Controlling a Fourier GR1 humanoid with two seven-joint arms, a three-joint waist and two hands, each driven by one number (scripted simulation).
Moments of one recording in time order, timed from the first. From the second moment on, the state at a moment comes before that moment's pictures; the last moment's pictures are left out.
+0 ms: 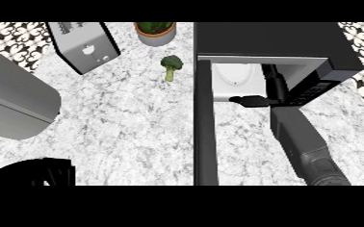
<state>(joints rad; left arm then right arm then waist) 0.27 0.00 0.16 -2.14 0.35 -0.68 0.14 -0.79 -0.15 -0.43 -0.20 0.21 -0.05 -0.94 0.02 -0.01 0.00</state>
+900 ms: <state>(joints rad) 0.17 0.00 -0.20 -2.06 0.08 -0.50 0.12 -0.25 -0.10 -0.32 -0.62 0.15 0.11 -0.97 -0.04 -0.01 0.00</state>
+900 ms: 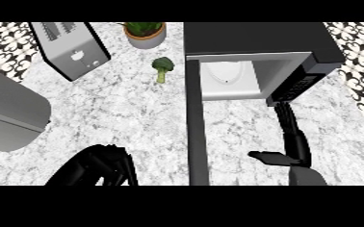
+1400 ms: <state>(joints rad) -0.03 0.00 -0.45 -1.77 -0.11 -0.36 0.02 0.12 -0.13 -0.27 -1.04 0.08 0.22 -0.91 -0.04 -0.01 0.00</state>
